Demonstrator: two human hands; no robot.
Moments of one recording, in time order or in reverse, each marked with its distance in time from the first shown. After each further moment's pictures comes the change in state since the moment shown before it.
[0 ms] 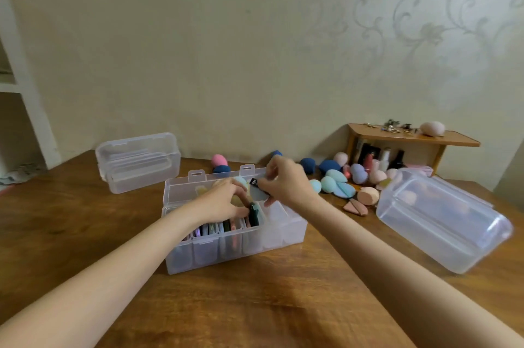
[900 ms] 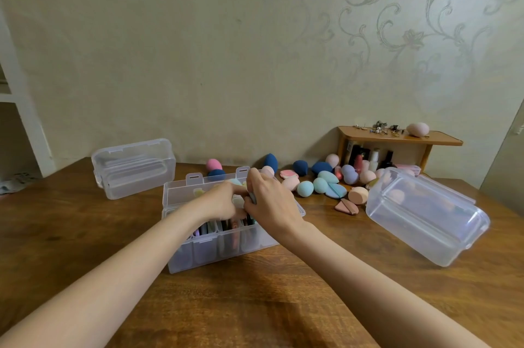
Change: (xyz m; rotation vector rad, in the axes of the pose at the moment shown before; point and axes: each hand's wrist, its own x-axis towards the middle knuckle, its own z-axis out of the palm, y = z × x) left_hand 0.005 0.018 0.000 0.028 -0.058 -0.031; right_hand -0.032 -0.004 0.017 -0.404 0.052 -0.298
